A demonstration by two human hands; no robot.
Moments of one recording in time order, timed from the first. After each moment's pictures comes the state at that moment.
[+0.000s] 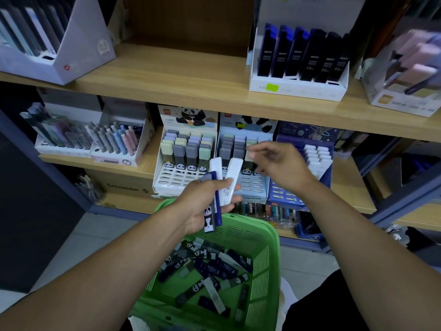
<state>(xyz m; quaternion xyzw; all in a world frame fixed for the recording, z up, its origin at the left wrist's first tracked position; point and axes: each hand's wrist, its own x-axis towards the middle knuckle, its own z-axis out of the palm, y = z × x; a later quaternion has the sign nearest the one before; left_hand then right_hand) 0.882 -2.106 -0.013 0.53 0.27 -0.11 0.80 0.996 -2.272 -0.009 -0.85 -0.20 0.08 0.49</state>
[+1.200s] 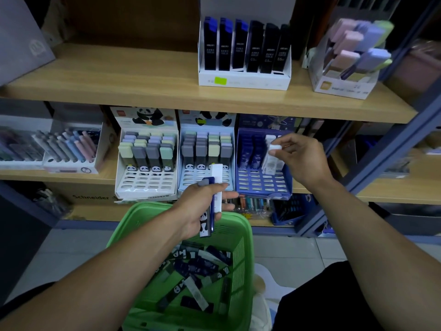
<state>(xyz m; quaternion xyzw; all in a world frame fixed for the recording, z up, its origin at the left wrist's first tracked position) 0.892 -2.161 -0.022 0.60 0.23 -0.17 0.75 1.013 -2.382 -0.020 -0.88 -0.11 -0.07 0.45</state>
